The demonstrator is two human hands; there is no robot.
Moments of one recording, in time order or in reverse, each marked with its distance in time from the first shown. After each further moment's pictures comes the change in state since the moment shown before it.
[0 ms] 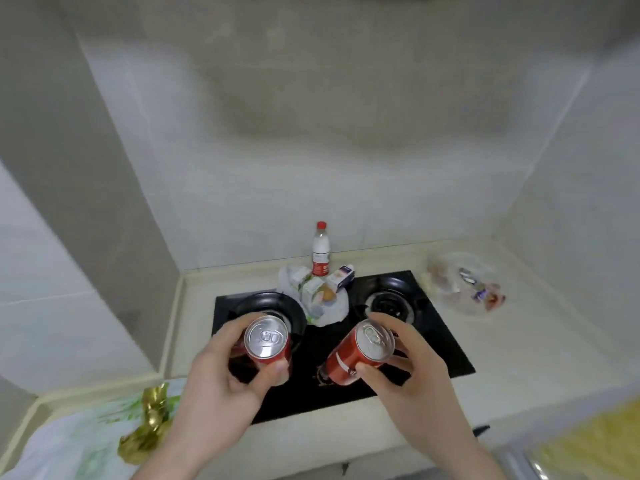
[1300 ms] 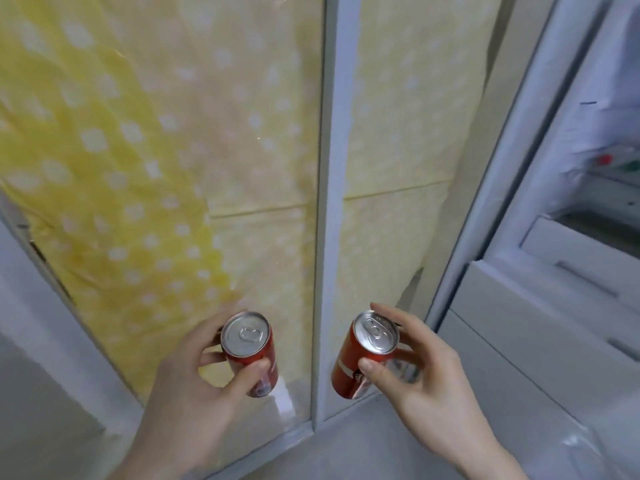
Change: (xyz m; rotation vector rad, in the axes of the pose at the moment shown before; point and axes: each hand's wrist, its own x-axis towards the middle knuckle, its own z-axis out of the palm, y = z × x) left_hand -0.085 0.387 0.643 -0.416 -1.532 0.783; right_hand -0.277 0.068 -0.435 -0.338 1.668 0.567
